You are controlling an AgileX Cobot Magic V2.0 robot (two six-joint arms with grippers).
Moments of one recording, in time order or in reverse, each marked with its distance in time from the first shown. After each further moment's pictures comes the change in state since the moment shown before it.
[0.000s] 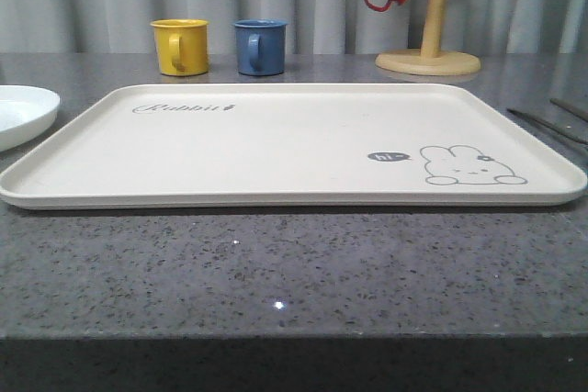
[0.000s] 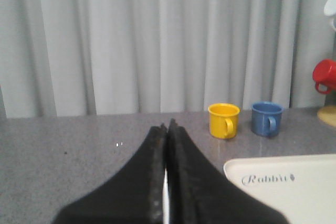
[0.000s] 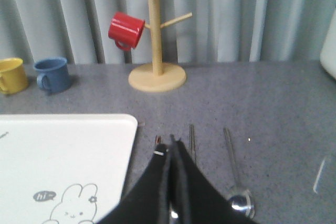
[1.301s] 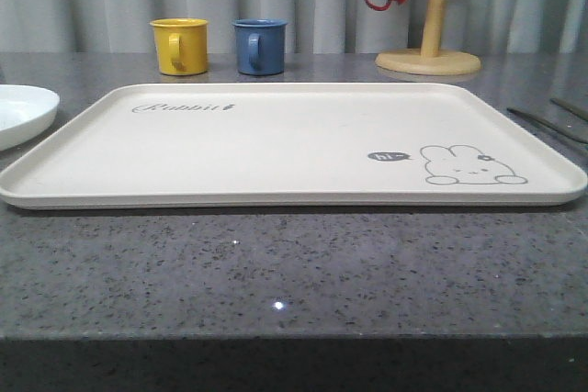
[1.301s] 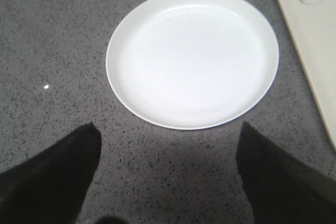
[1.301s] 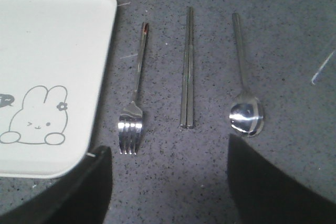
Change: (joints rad) left arm 0.000 0.621 -0.158 0.129 0.307 0.000; right arm 0.000 0.323 -0.025 -0.010 0.138 -0.029
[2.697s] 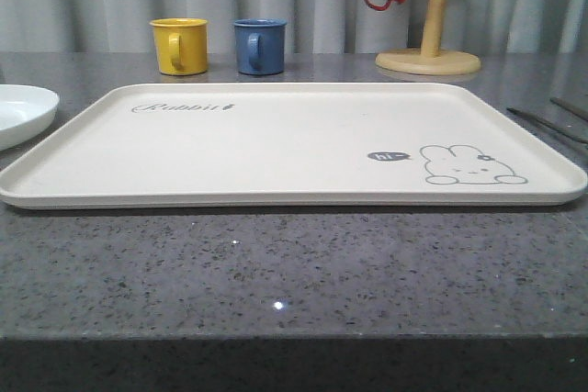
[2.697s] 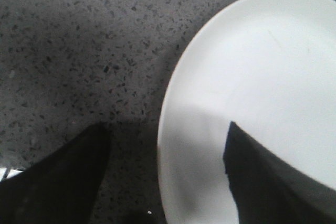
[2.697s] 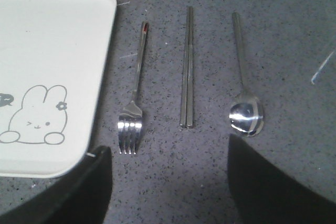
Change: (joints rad) left arm 0.466 0.725 -0.251 -0.747 -0.040 0.526; right arm 0.000 0.000 0.000 0.000 0.002 0.000
